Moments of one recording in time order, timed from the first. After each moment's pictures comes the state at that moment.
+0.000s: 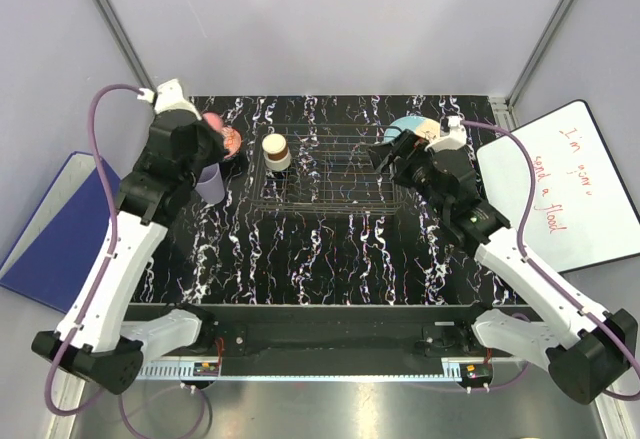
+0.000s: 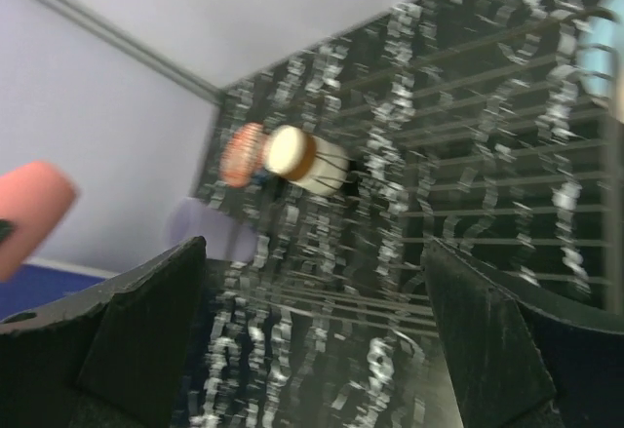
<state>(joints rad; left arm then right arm) -0.41 1.08 1.38 -0.63 -0.30 -0.52 0.56 1.05 0.91 0.02 0.15 0.78</state>
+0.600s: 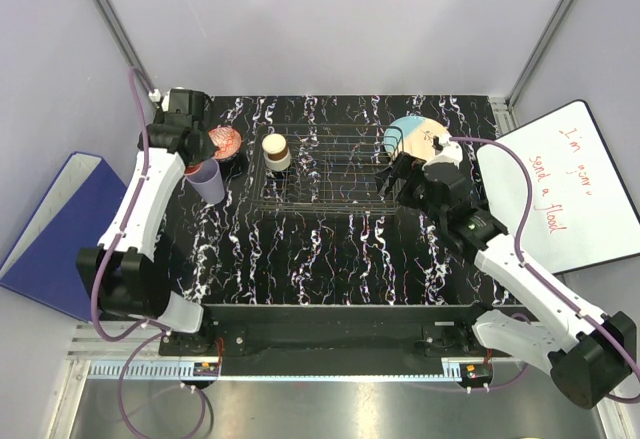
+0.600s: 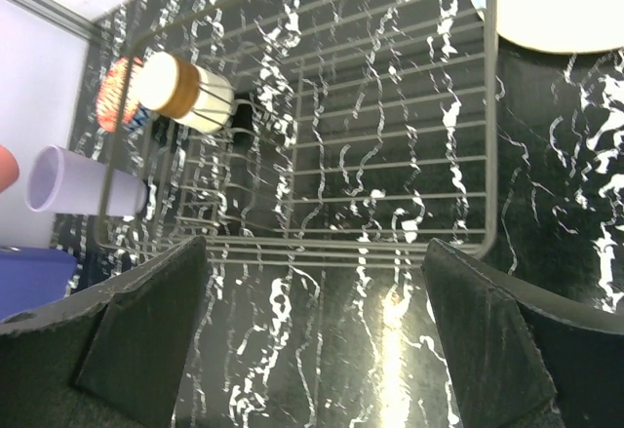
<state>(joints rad) -0.11 1.47 1.49 -0.87 -0.32 -0.53 0.56 1.01 0.83 -0.19 0.23 0.69</state>
